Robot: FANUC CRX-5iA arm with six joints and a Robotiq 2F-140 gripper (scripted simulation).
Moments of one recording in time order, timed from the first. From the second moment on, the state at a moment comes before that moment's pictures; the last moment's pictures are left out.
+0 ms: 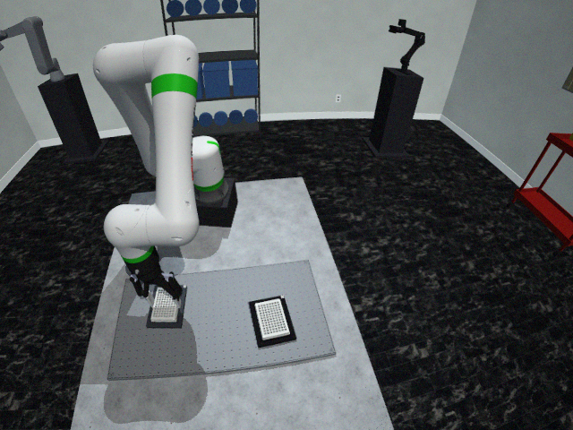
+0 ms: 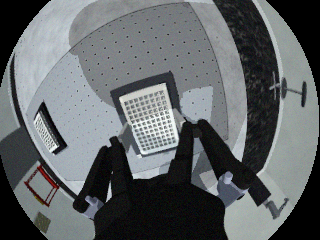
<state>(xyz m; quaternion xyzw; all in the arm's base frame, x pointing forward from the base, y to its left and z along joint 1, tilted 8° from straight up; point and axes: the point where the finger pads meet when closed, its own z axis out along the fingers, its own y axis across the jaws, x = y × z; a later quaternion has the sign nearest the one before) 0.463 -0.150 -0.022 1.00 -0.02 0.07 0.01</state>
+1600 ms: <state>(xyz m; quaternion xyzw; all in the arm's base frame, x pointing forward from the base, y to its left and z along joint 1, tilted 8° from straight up) 0.456 -0.148 0.035 1.00 -0.02 0.07 0.01</state>
